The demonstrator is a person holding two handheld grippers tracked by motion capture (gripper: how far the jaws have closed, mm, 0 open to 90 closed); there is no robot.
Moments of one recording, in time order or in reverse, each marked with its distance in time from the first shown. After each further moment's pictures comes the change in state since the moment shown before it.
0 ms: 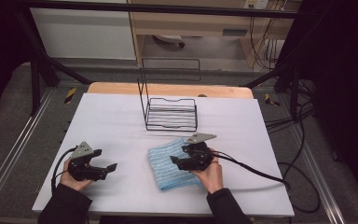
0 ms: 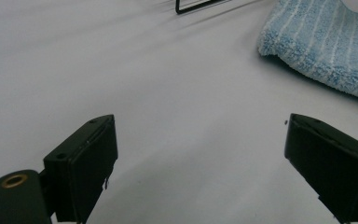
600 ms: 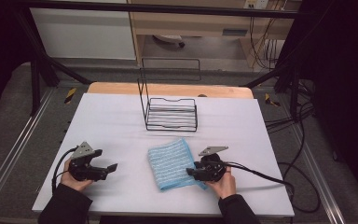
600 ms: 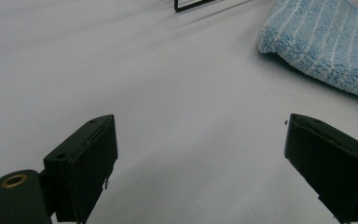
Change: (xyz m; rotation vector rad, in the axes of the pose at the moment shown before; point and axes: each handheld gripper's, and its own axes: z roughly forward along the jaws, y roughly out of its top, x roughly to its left) left arm -0.001 0.000 0.001 0.004 0.000 0.001; right arm -0.027 -0.060 0.001 0.120 0.007 0.081
